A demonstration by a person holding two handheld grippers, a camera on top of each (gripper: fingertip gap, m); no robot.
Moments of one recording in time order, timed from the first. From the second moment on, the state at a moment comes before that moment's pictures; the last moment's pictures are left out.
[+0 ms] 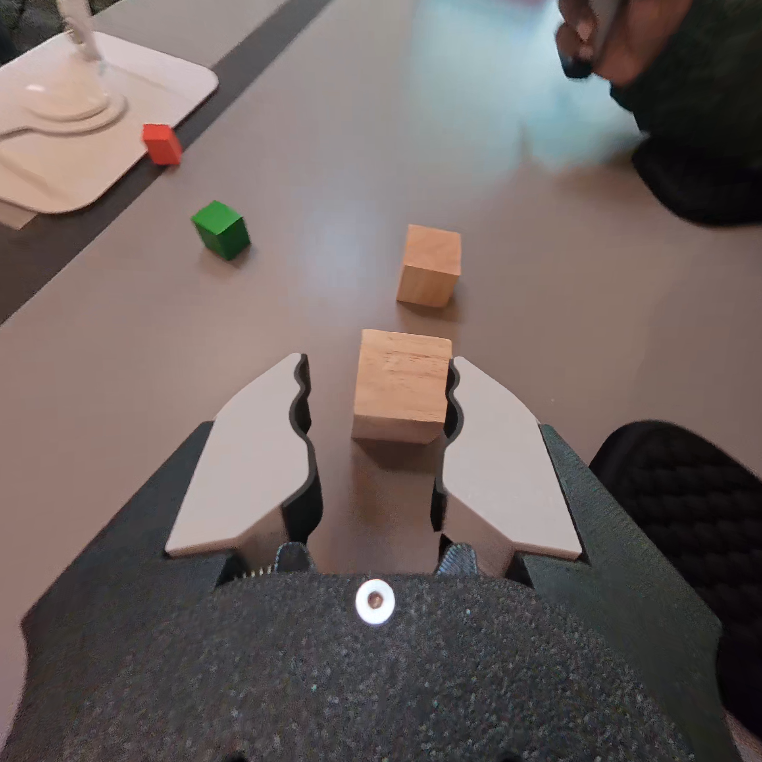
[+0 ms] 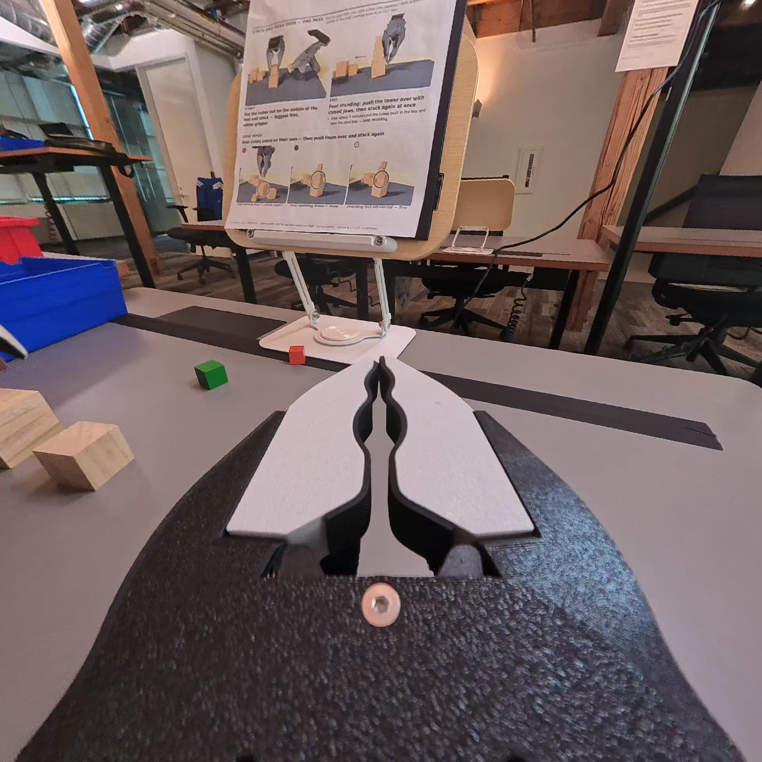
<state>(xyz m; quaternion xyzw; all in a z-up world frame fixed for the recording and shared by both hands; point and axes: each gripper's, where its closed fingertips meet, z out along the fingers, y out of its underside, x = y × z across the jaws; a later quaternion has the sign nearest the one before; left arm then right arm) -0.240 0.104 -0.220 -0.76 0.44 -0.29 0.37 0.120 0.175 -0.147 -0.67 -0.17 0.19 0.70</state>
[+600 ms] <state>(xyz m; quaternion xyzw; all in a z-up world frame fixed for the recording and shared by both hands) -0.223 0.082 -0.254 -0.81 0.40 -0.32 0.26 0.112 0.176 -0.157 -0.68 -0.19 0.19 0.68</state>
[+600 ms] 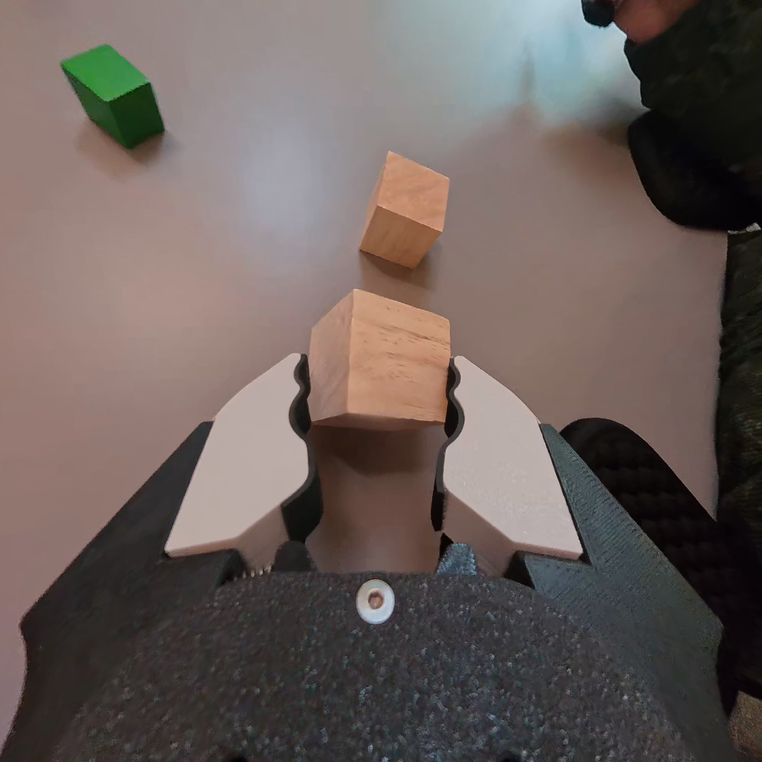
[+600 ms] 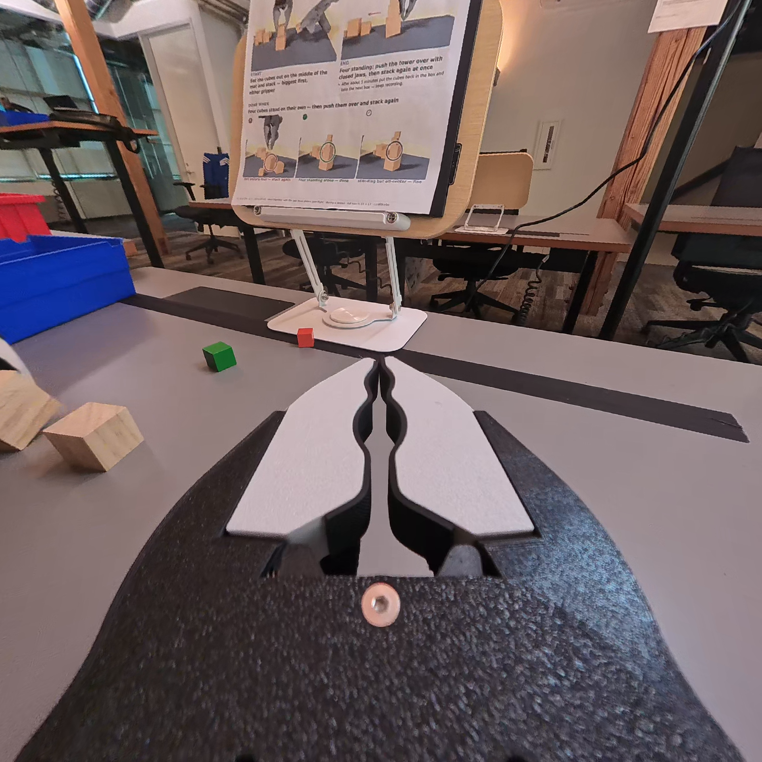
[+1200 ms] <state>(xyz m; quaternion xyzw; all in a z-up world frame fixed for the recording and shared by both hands) -0.211 0.060 -0.260 -0.73 0.59 -0.05 0.35 0.112 0.175 -0.156 -0.68 -0.19 0.19 0.68</state>
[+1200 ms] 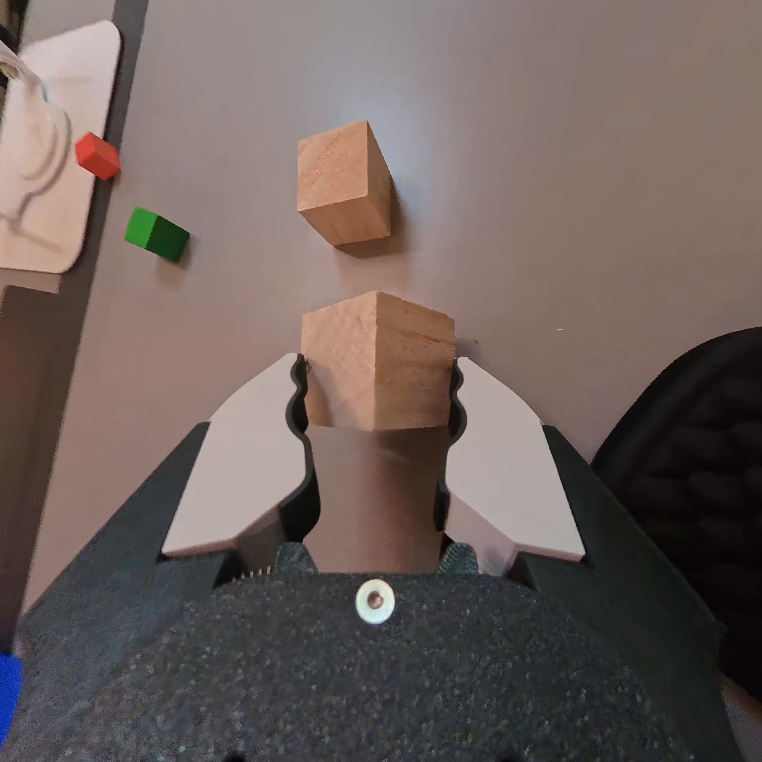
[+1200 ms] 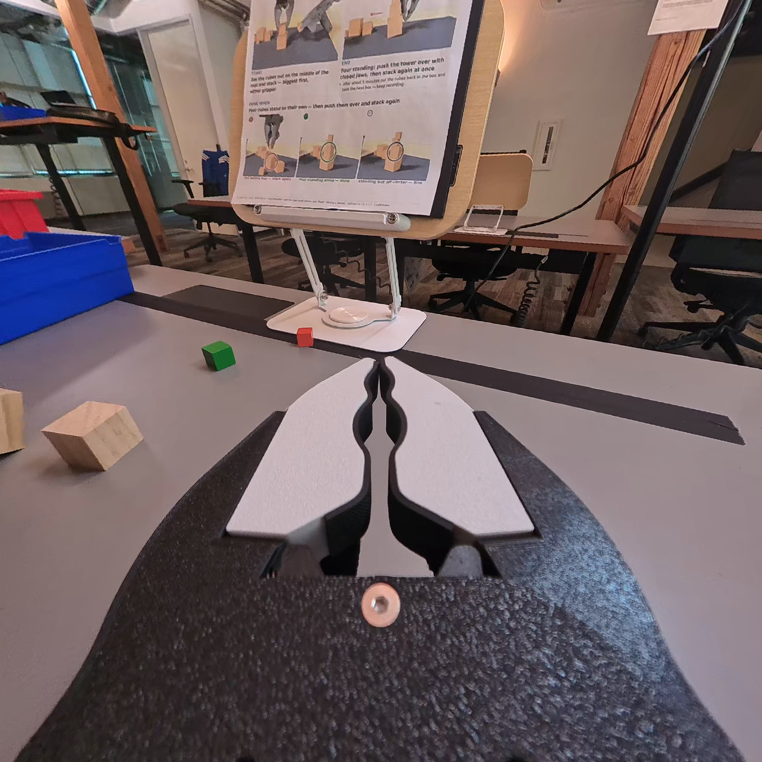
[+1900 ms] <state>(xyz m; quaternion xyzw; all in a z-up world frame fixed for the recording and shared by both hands) -0.210 0.059 -0.256 -0.70 0.57 -0.05 0.43 0.110 0.175 -0.158 -0.68 -0.19 0.19 0.68</state>
